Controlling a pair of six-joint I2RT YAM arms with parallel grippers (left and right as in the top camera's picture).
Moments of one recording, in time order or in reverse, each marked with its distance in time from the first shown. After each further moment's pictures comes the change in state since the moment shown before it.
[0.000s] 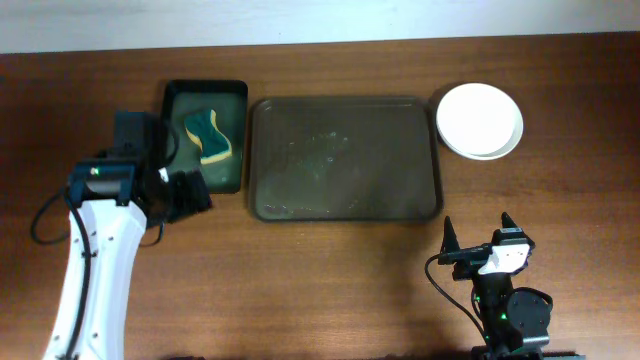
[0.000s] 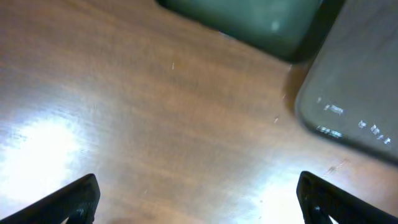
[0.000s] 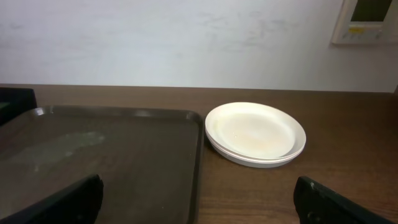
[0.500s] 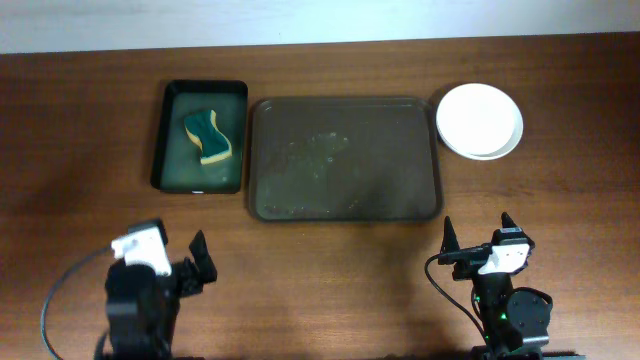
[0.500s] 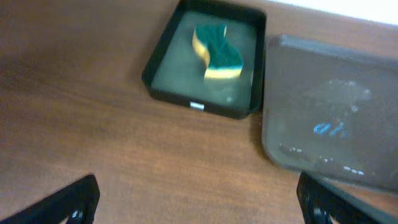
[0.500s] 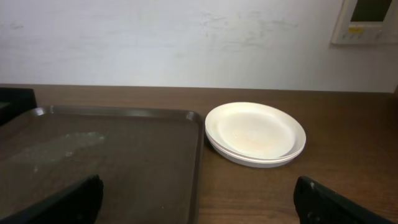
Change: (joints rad) left arm -0.010 -0.986 -0.754 0.535 0.005 0.133; right arm 0.000 0.000 0.000 0.000 0.000 0.000
